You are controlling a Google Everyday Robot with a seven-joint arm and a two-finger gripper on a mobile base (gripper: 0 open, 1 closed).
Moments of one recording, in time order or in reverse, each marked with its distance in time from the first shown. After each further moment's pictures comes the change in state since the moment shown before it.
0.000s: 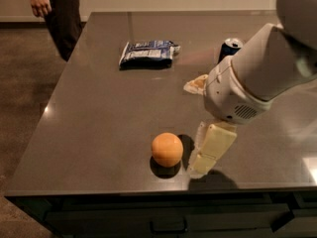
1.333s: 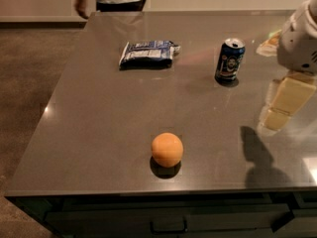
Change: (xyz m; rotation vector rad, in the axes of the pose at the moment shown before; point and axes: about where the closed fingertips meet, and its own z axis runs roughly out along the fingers) arm 0.089 -0.055 -0.104 0.149 0.285 0.148
